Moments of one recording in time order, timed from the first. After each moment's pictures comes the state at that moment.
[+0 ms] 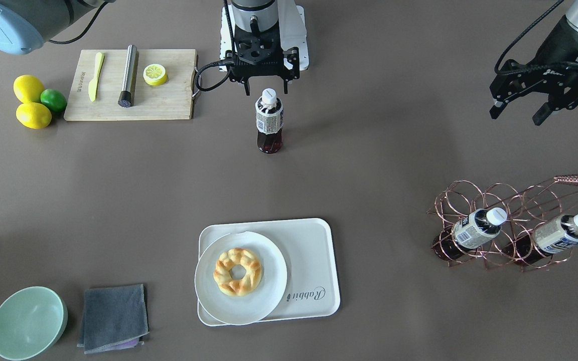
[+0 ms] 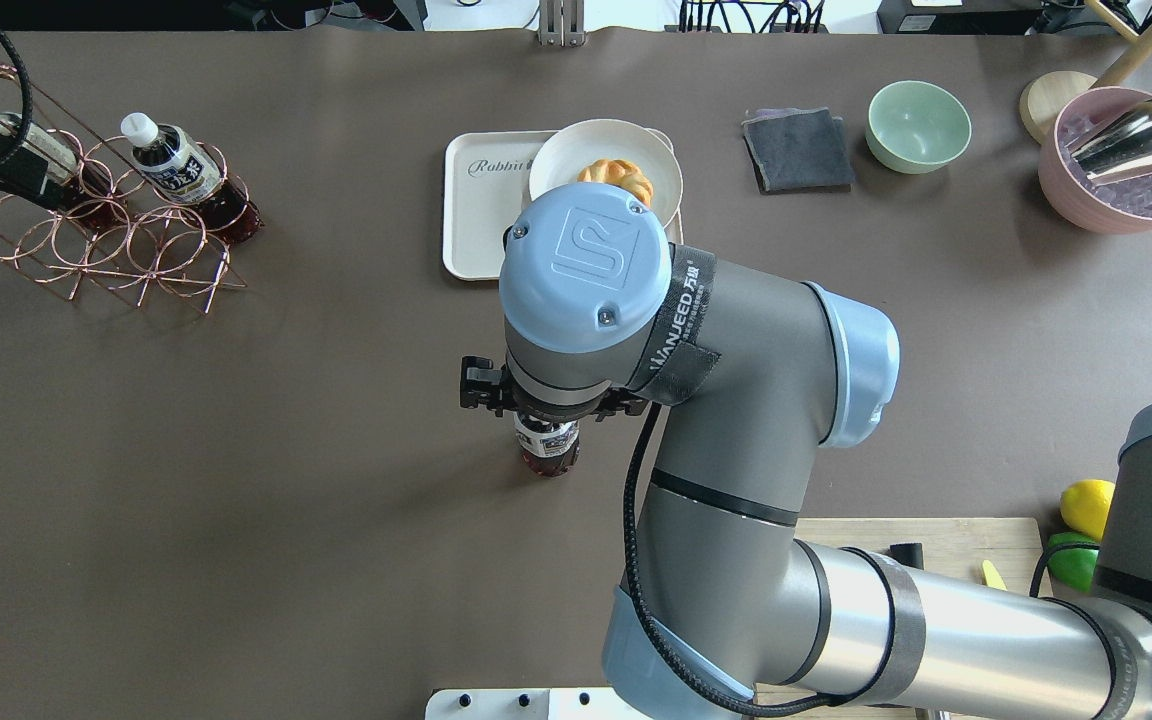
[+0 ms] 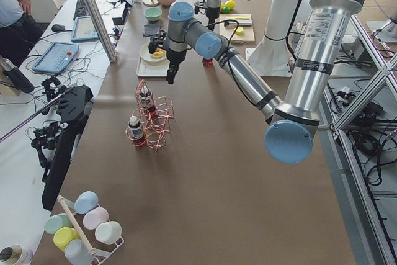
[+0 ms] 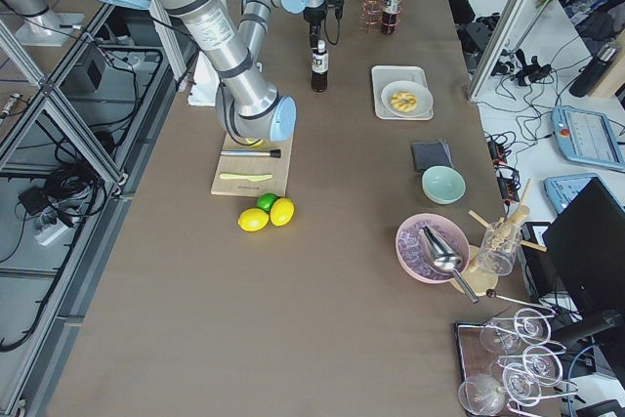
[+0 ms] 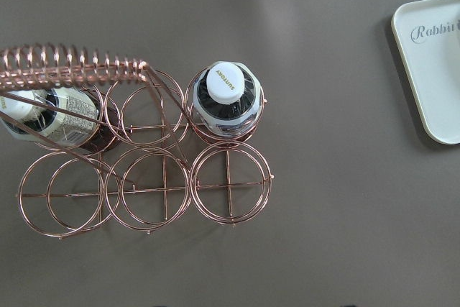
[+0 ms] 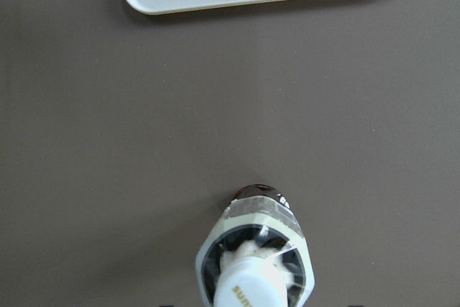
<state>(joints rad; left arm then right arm) -1.16 -1.80 -2.13 -1.43 -2.21 -0.55 0.43 -0.72 1.87 -1.89 1.81 1.32</state>
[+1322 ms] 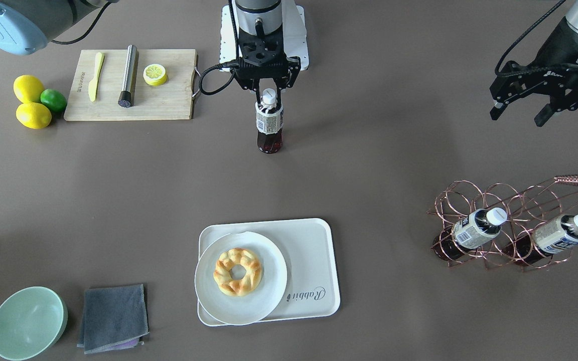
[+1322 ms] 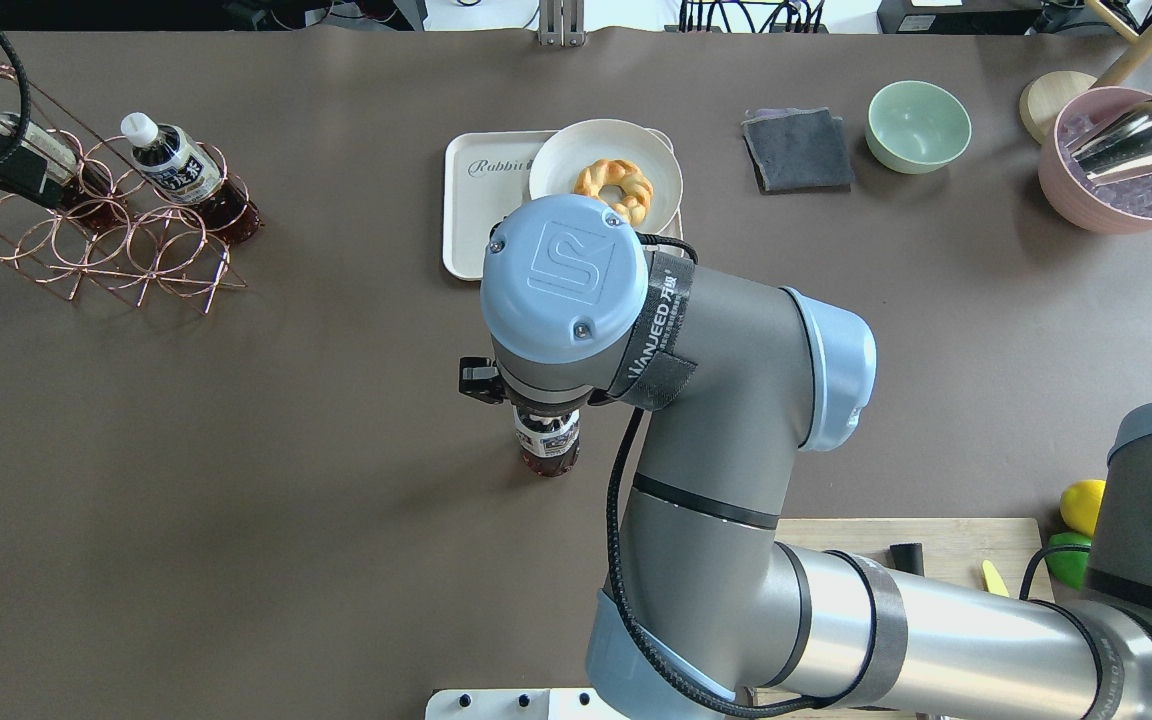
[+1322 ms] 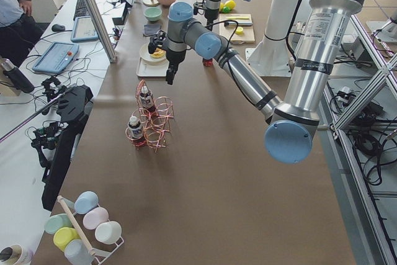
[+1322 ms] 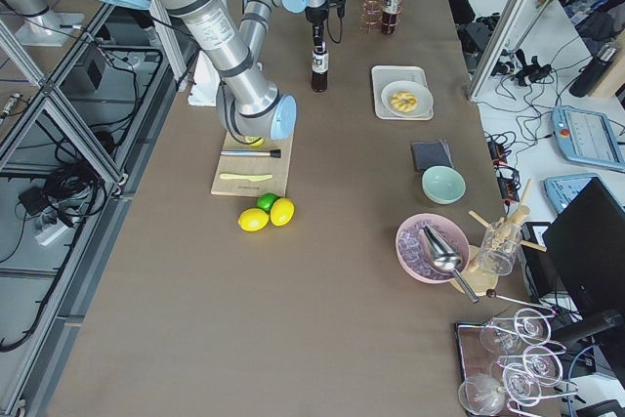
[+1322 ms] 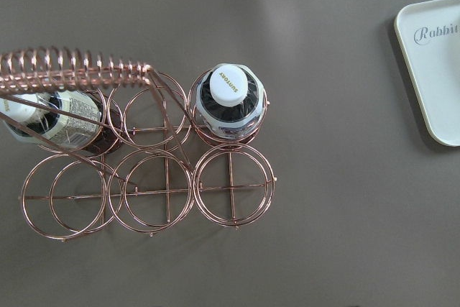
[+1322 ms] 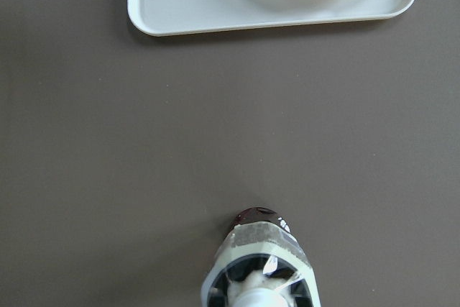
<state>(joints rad) -1.16 -1.80 -2.13 -1.43 -2.20 -0.55 0.42 -0.70 1.85 -1.89 1.76 1.30</state>
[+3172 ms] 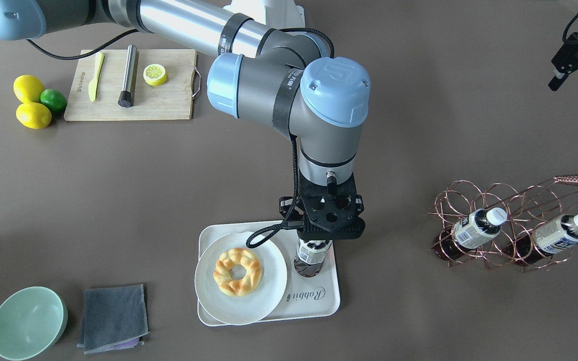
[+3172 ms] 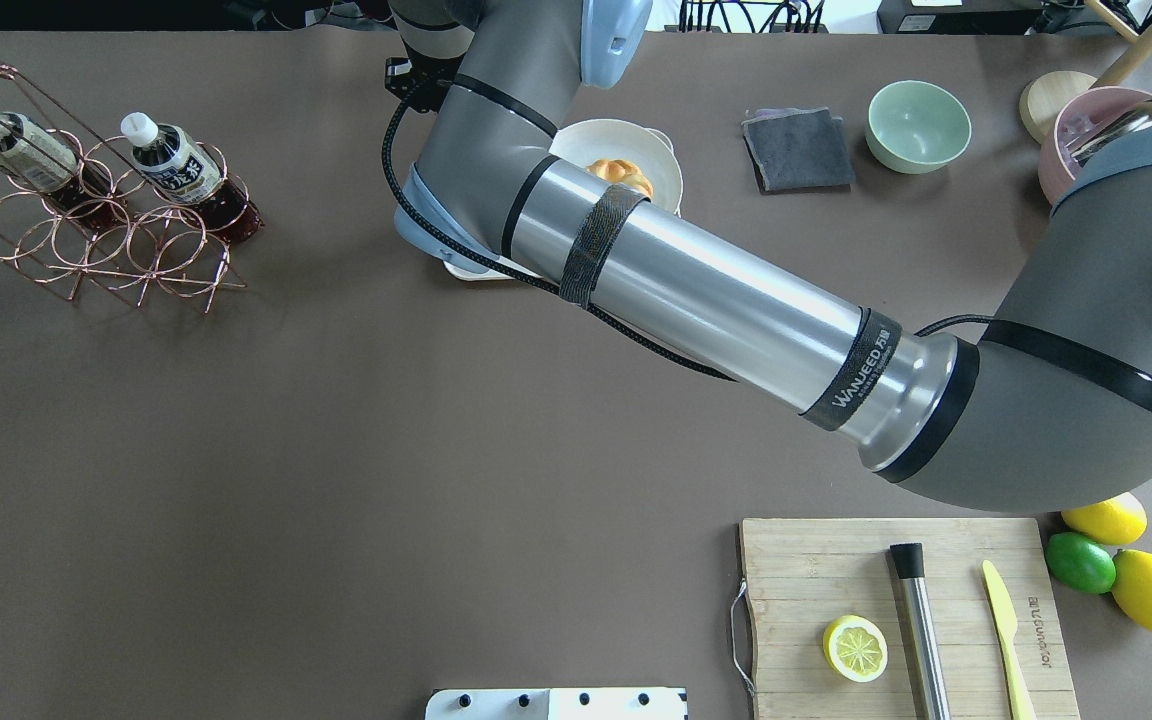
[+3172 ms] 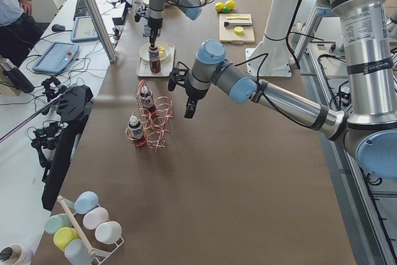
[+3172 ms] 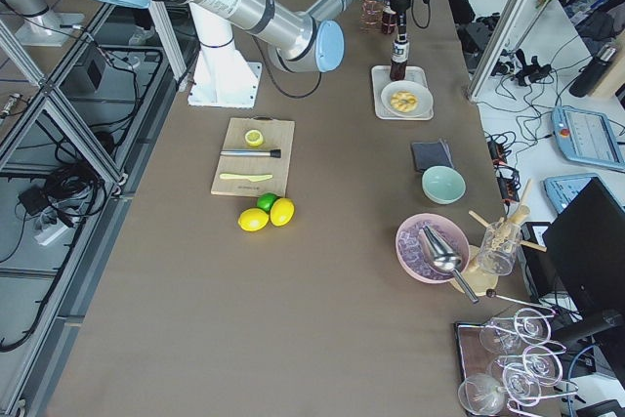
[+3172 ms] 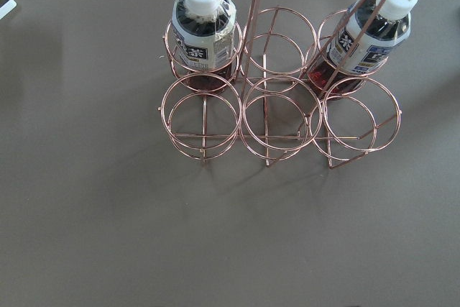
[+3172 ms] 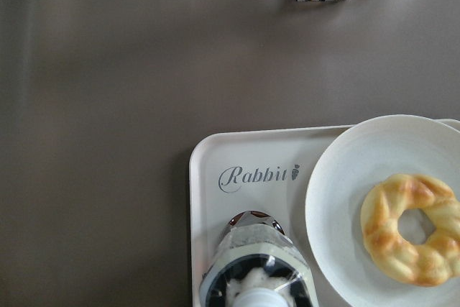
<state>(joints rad) -1.30 -1.35 -2.18 -1.84 -2.26 -0.54 0.71 -0.23 0.90 -1.45 1.84 1.10</state>
